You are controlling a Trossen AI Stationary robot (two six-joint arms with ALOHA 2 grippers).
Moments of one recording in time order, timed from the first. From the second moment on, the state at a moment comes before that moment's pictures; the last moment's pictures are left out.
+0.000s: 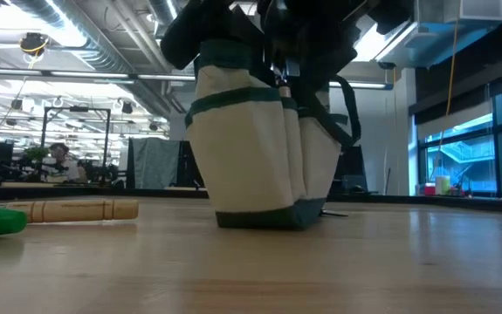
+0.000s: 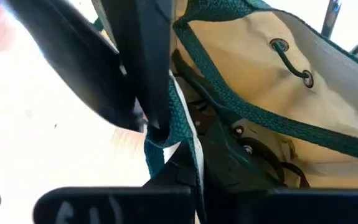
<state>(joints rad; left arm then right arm) -0.52 2.04 1.58 -0.42 -1.02 -1.31 0.18 1.82 1.45 -0.76 -0.10 -0.17</state>
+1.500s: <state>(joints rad) -0.50 1.88 1.61 -0.55 -1.16 -1.18 0.17 1.63 1.45 -0.86 -0.12 -0.32</state>
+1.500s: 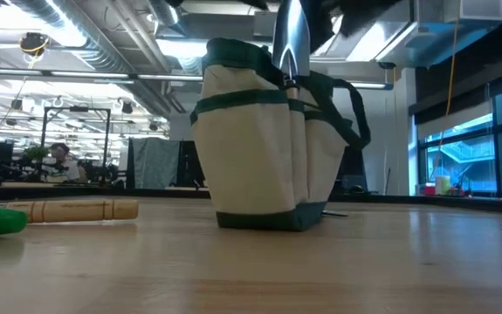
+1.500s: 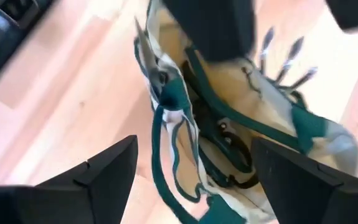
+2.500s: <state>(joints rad) -0.17 1.44 1.21 -0.41 -0.30 -0.58 -0.01 1.26 1.03 -0.11 -0.29 0.47</state>
